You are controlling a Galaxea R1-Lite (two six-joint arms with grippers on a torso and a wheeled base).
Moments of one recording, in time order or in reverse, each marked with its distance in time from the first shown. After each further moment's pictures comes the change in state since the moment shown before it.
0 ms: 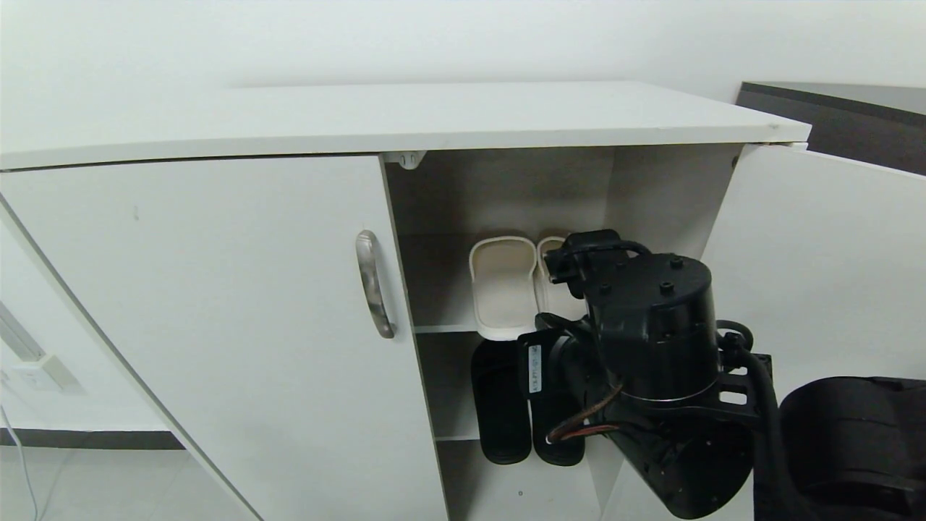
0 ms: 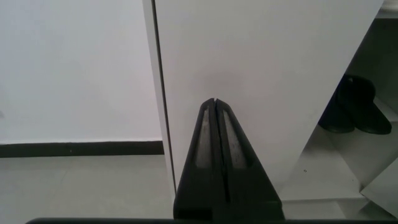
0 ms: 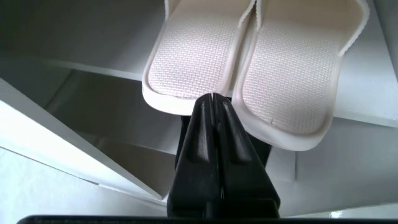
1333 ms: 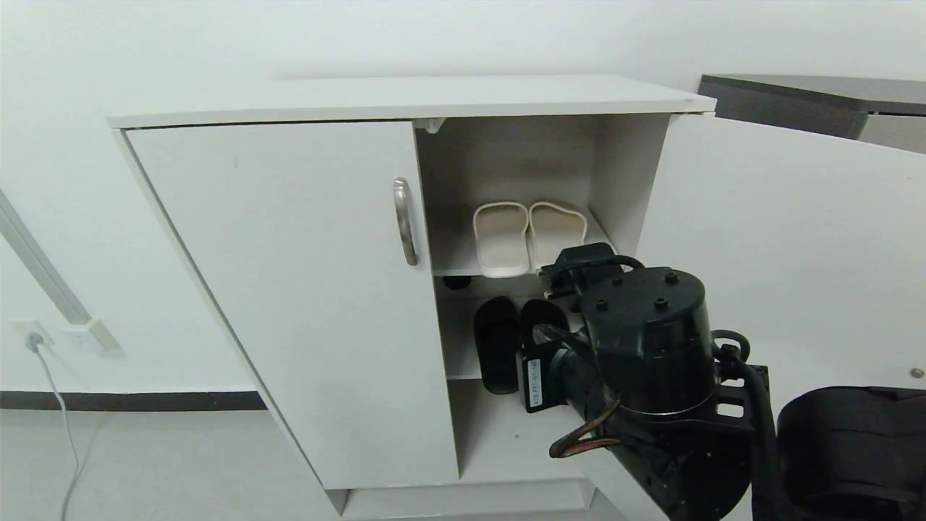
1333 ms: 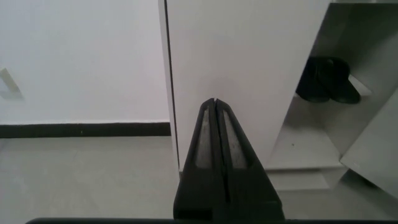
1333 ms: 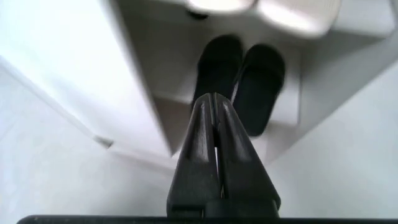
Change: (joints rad) left arm 0.001 0.000 0.000 0.000 -0.003 0.000; right arm 0.002 0.002 0.027 -0.001 0.029 -0.013
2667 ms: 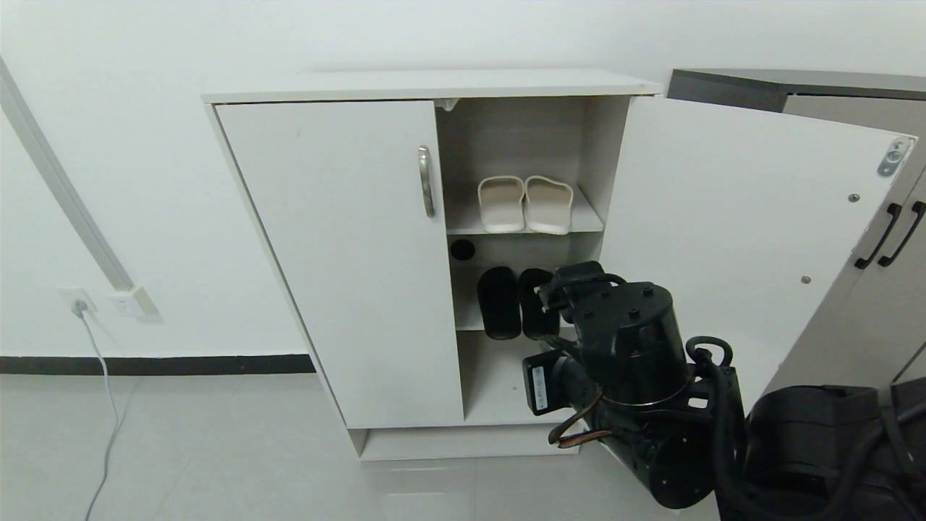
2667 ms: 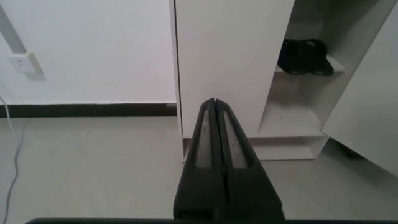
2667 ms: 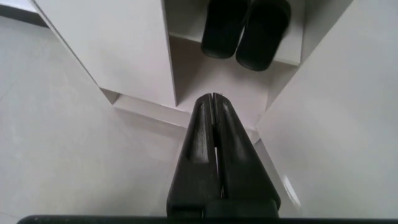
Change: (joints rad) left arm -0.001 0.000 0.000 0.001 0.001 0.003; right arm -0.066 0.056 0.031 -0.033 0.048 -0.028
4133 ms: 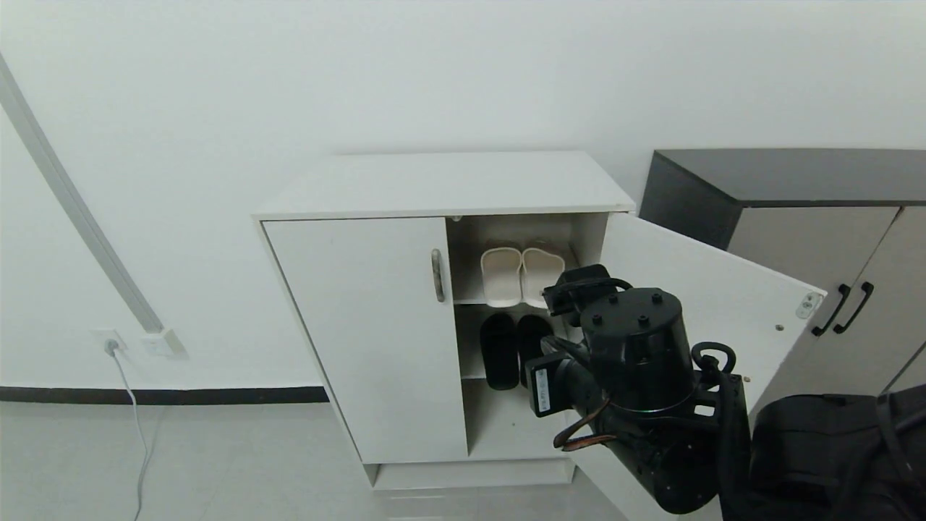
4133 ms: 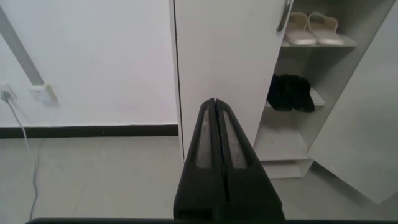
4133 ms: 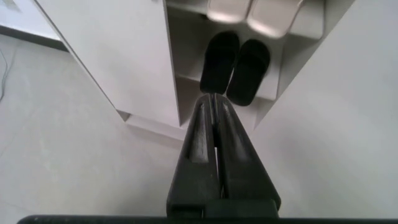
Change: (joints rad) left arm 0.000 0.000 0.000 0.000 -0.003 0.003; right arm 0.002 -0.002 0.035 -0.059 -0.002 -0.009
